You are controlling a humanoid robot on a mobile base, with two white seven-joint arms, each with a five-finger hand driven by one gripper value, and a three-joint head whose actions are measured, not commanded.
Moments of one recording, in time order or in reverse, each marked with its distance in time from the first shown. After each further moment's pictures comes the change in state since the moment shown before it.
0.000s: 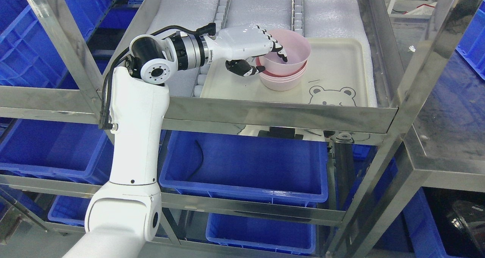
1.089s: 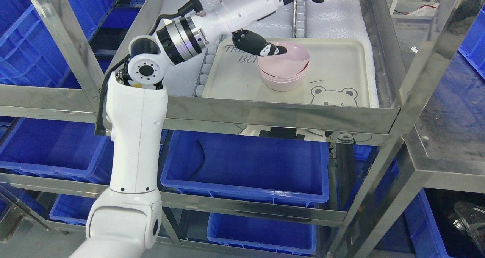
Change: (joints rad) left arm 0.075 0.000 -0.040 -0.148 0.432 0.179 0.142; right arm 0.000 0.000 0.000 0.000 0.000 0.000 0.000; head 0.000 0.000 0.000
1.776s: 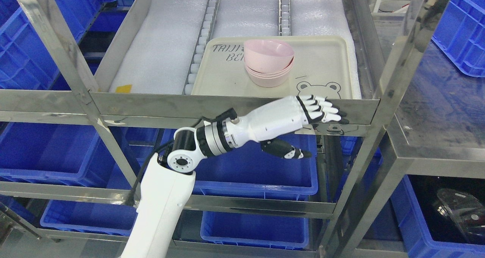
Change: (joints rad) left arm 0.438 0.000 -0.191 -0.103 0.057 -0.176 0.097; right arm 0.000 0.000 0.000 0.000 0.000 0.000 0.000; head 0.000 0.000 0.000
